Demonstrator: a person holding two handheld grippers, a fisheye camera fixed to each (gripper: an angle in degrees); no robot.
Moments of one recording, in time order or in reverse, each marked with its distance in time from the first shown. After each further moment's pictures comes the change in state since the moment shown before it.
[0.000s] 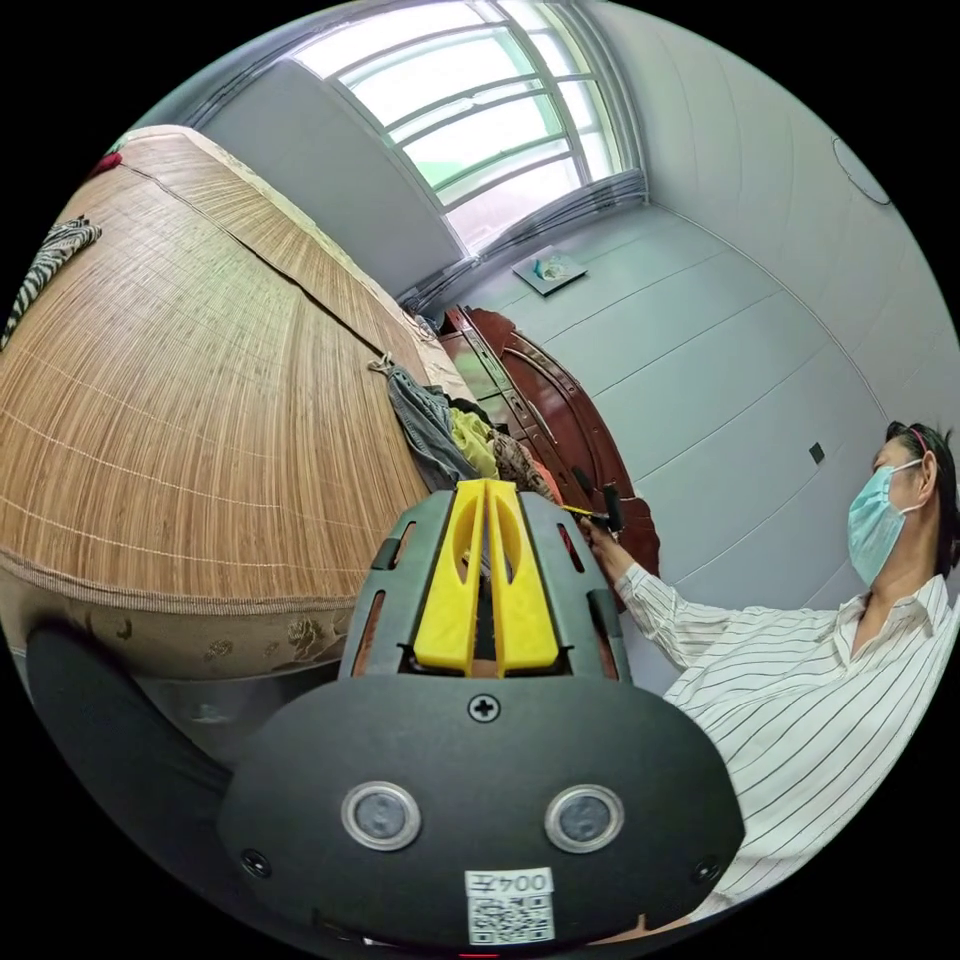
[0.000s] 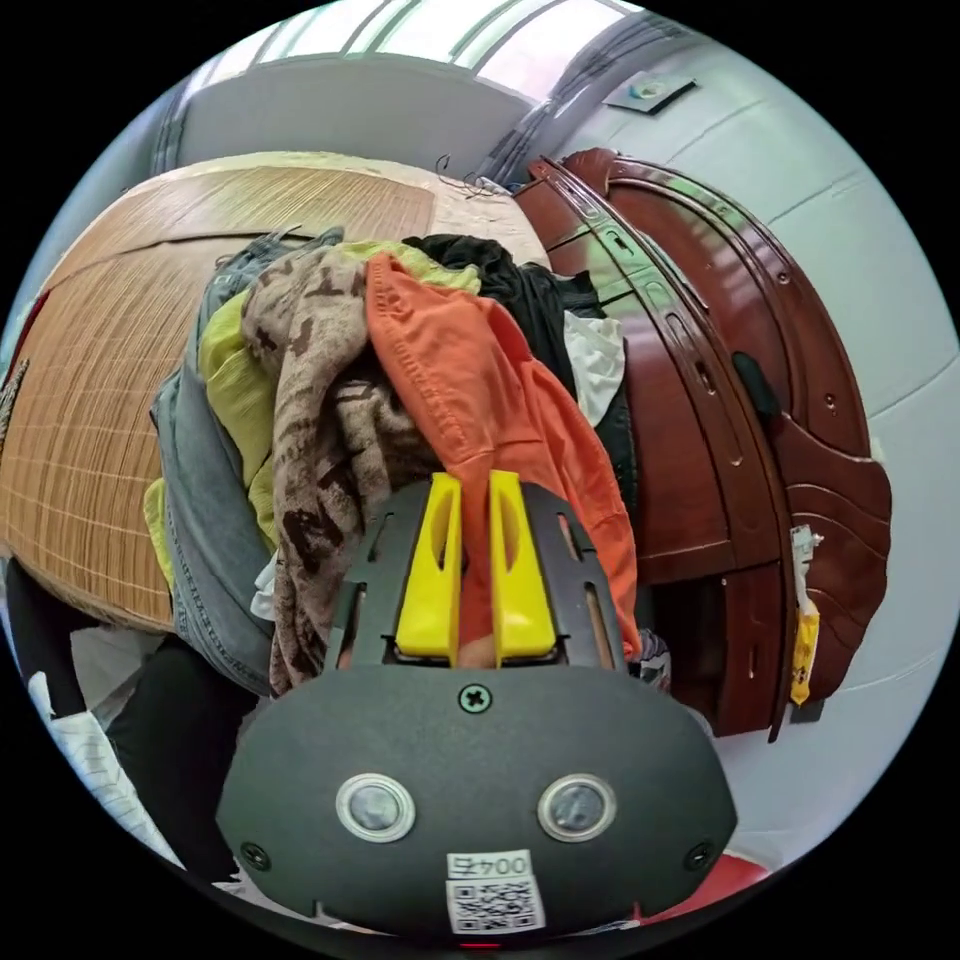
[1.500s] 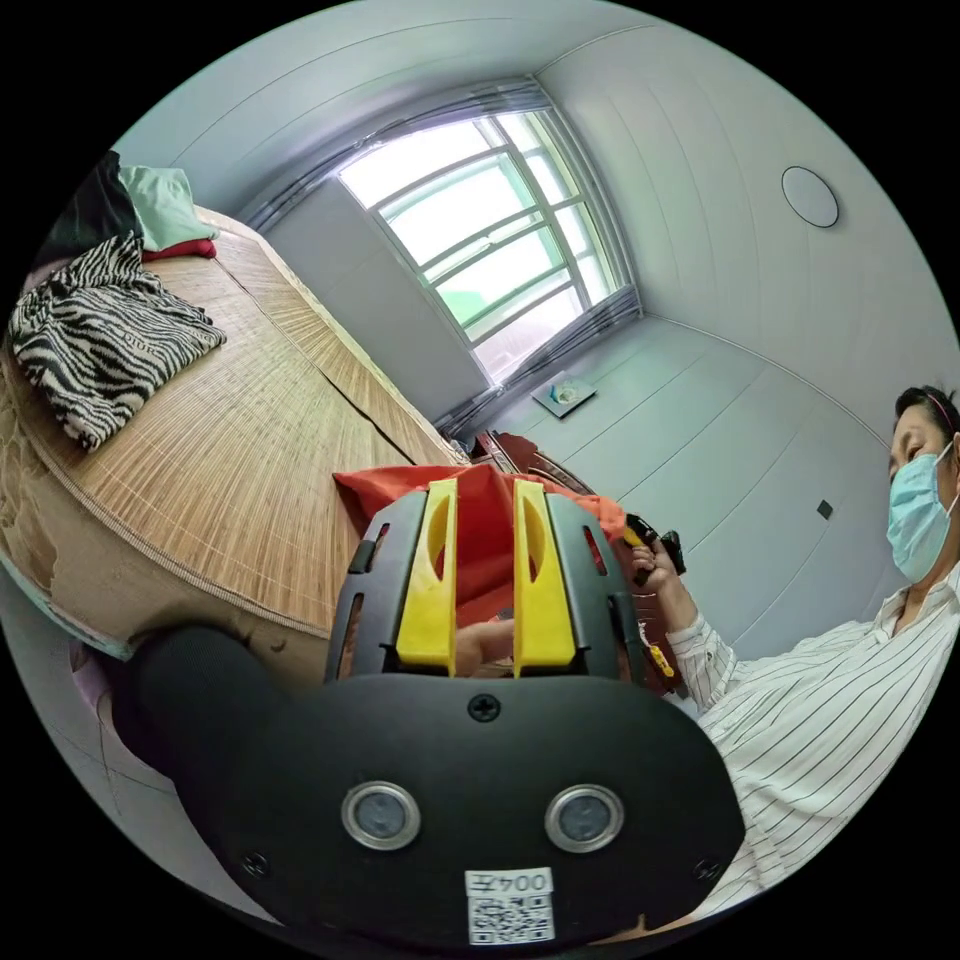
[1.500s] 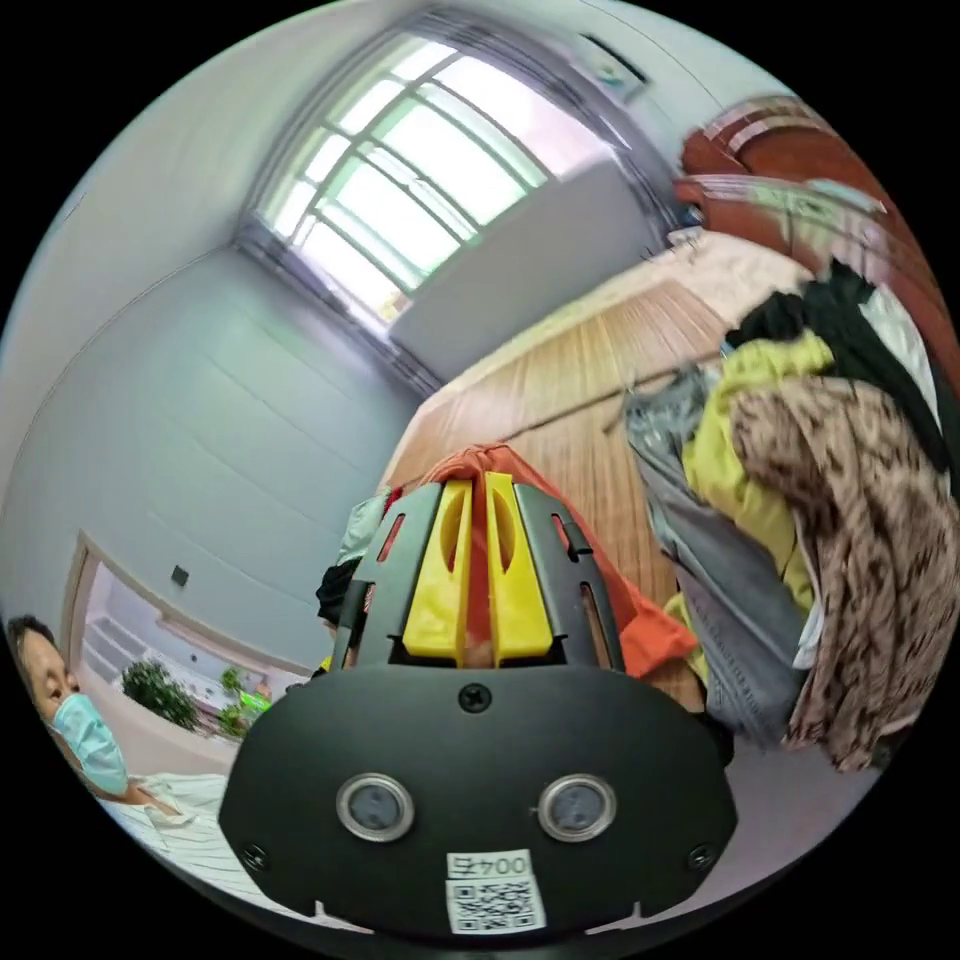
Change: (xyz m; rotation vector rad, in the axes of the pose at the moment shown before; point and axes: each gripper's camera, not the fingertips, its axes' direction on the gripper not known) left arm -0.065 0.020 -0.172 0.346 -0.128 0.027; right arm -0.027 0.011 -0.118 0.224 -1.124 0.357
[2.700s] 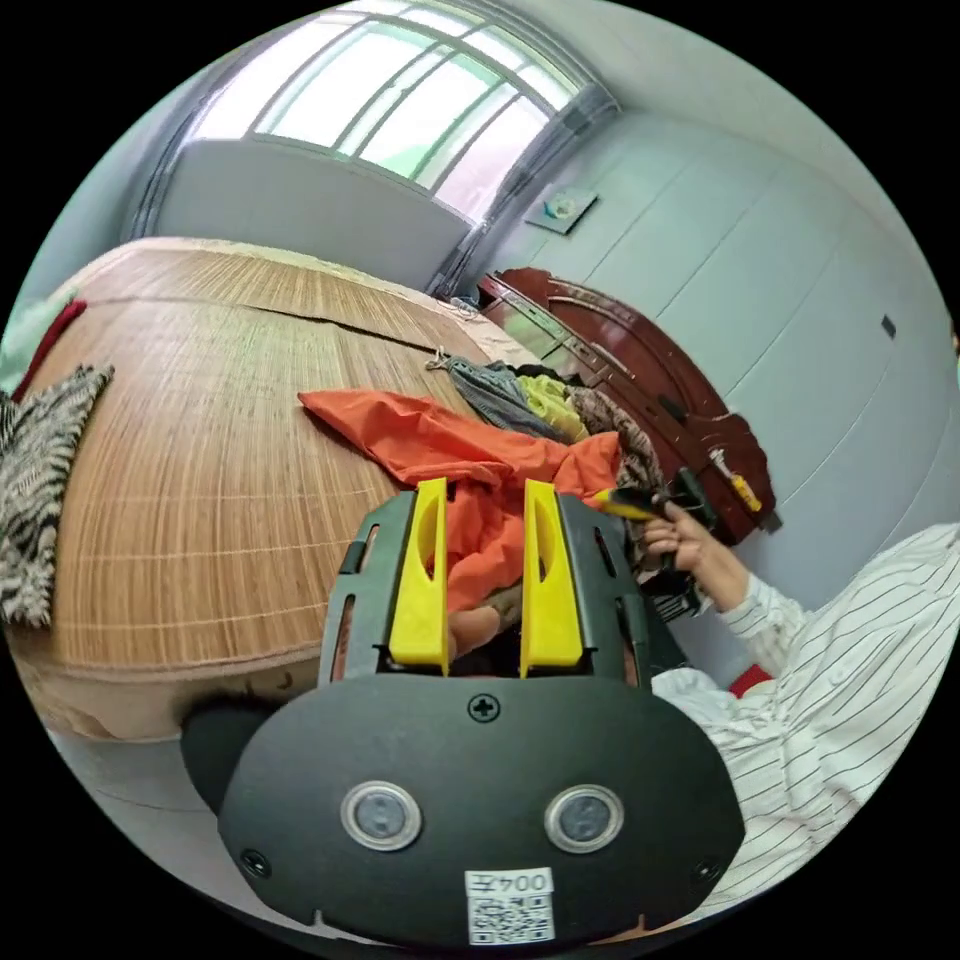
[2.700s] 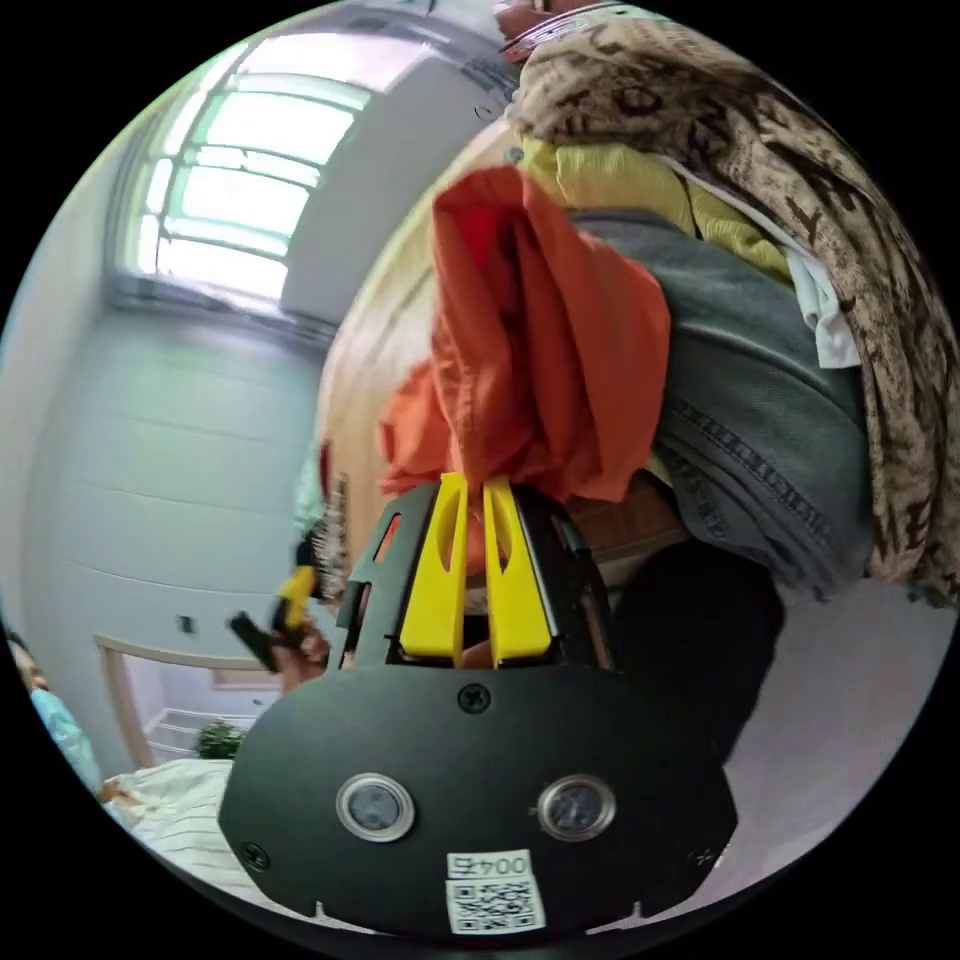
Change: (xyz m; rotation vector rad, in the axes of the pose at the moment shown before) left arm 0.096 0.076 0.252 -0.536 -0.258 0.509; right arm 0.244 0.075 -0.023 -0.116 -0.117 0.320
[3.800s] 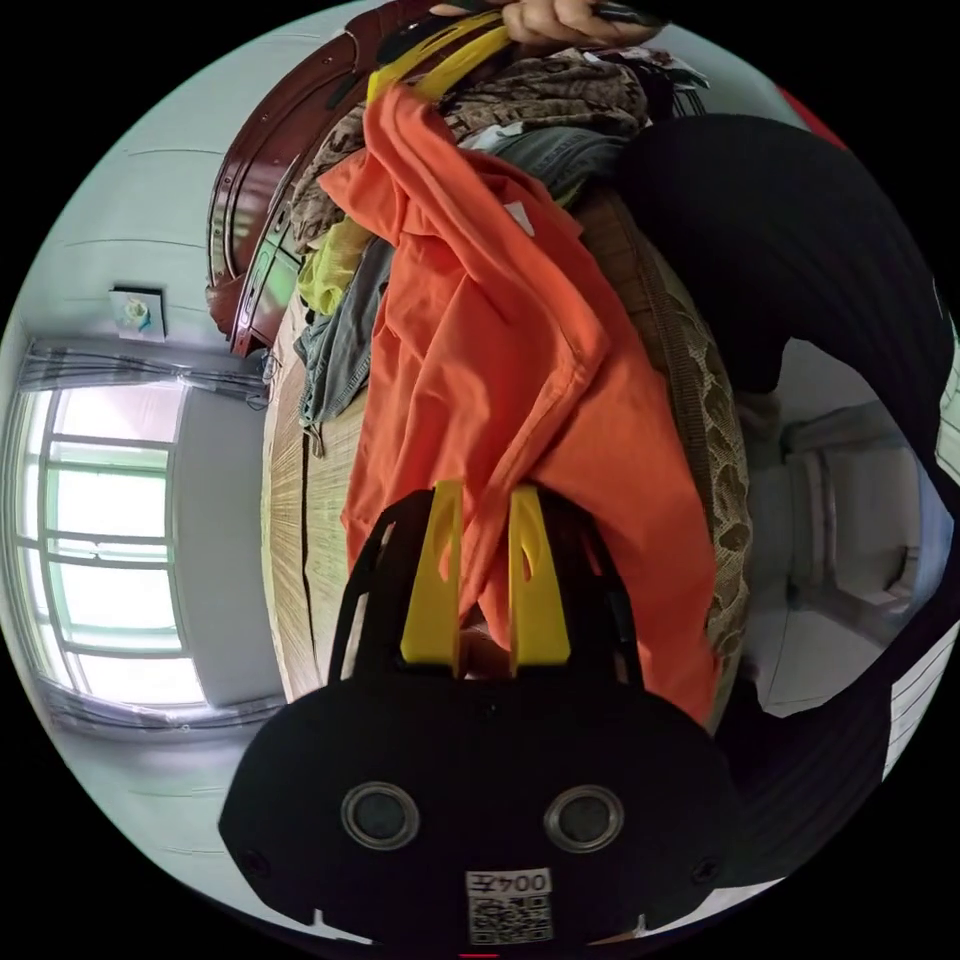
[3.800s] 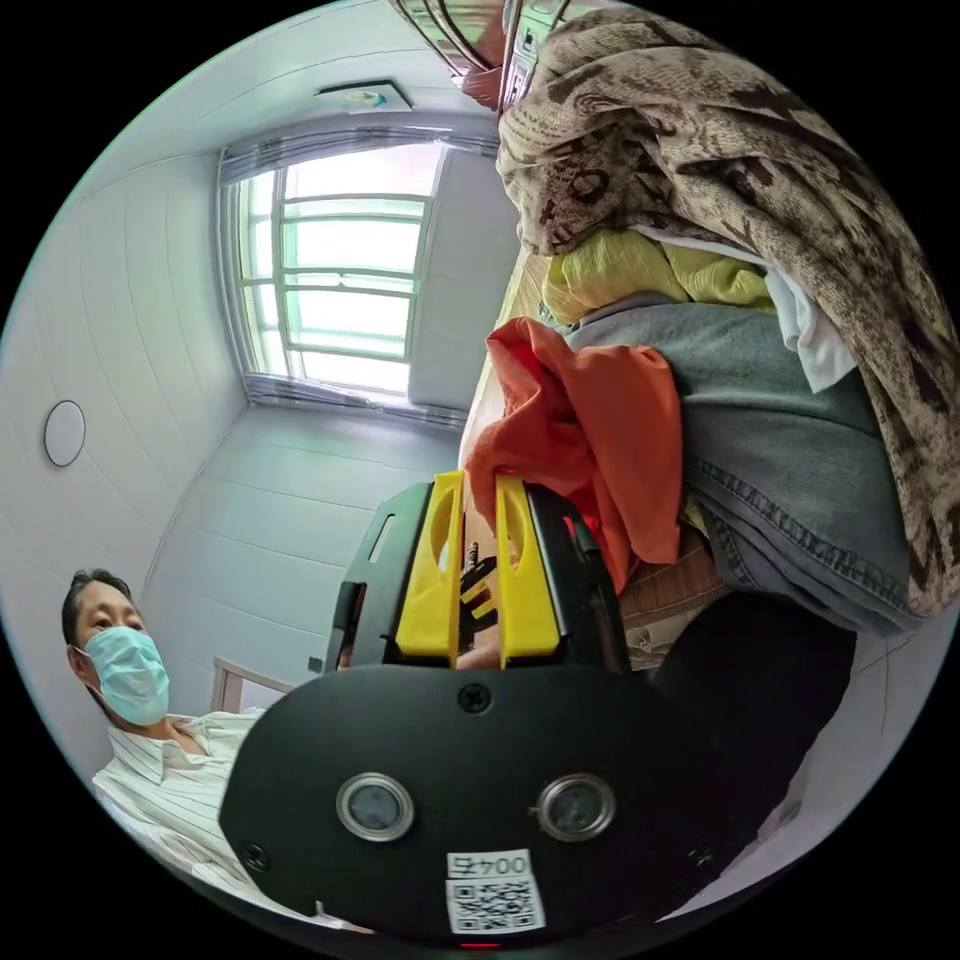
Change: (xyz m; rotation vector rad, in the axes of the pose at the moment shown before) left arm 0.275 -0.026 0.320 -0.383 -0.431 1.296; right arm 0.051 0.054 -0.052 0.134 -0.254 -0.009
